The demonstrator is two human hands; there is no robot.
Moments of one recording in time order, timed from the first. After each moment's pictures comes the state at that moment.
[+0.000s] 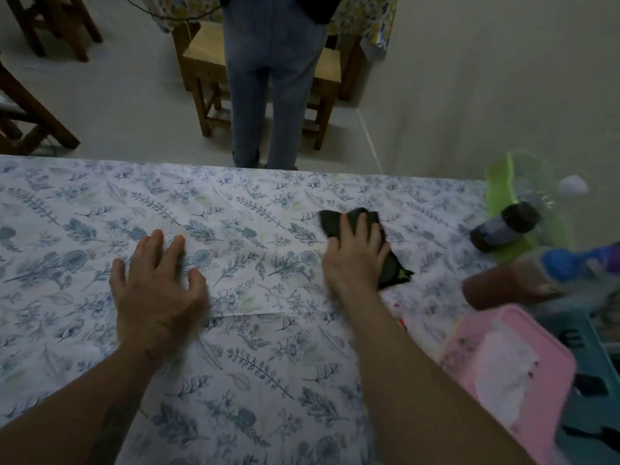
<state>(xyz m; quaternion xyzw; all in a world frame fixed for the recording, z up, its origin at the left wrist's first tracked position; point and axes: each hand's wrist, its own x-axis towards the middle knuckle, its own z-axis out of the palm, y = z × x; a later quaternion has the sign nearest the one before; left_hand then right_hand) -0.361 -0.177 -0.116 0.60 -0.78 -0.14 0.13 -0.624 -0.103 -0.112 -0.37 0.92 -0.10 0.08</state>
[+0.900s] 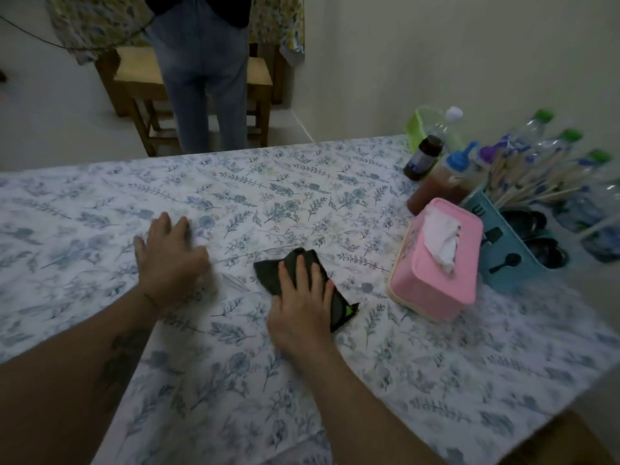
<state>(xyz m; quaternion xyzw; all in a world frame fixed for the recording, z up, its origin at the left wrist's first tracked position) -0.316 -0.184 -0.109 0.48 -0.84 -0.22 0.07 -0.410 0.026 -0.104 -0.37 0.91 -0.13 0.14</state>
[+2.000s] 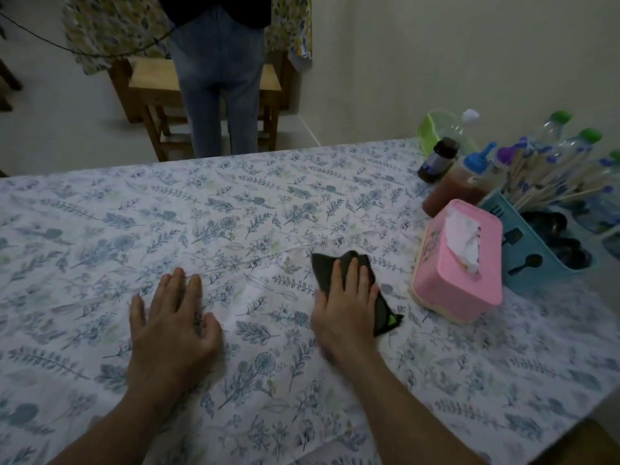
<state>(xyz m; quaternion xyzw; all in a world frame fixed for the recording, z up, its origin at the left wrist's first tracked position) -0.226 -0.108 -0.127 0.43 -0.89 -0.13 0.08 -0.427 0.042 -0.112 -0.29 0.95 -0.09 0.07</state>
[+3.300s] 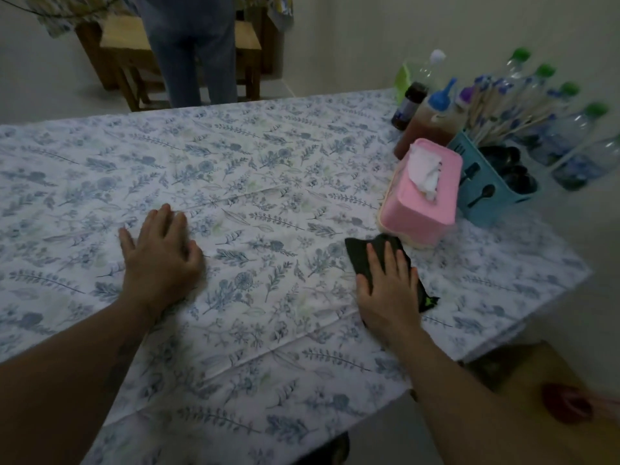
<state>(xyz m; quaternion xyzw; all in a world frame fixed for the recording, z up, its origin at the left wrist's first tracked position) -0.225 -0.102 -0.121 0.39 -0.91 -0.12 0.09 -0.437 0.202 -0.119 -0.28 0.95 -0.07 0.07</state>
